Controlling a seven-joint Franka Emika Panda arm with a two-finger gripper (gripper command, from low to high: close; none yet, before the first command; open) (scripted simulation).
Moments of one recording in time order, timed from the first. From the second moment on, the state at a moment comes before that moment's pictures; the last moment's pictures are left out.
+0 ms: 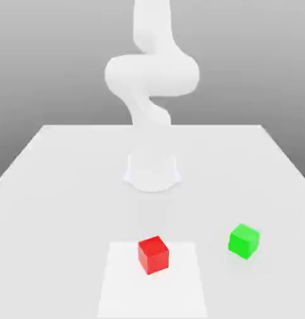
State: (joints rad) arm 0.02 -0.72 -0.01 -2.35 0.00 2.35 0.76
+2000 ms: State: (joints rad) arm 0.40 0.08 0.19 -2.79 -0.06 2.88 0.53
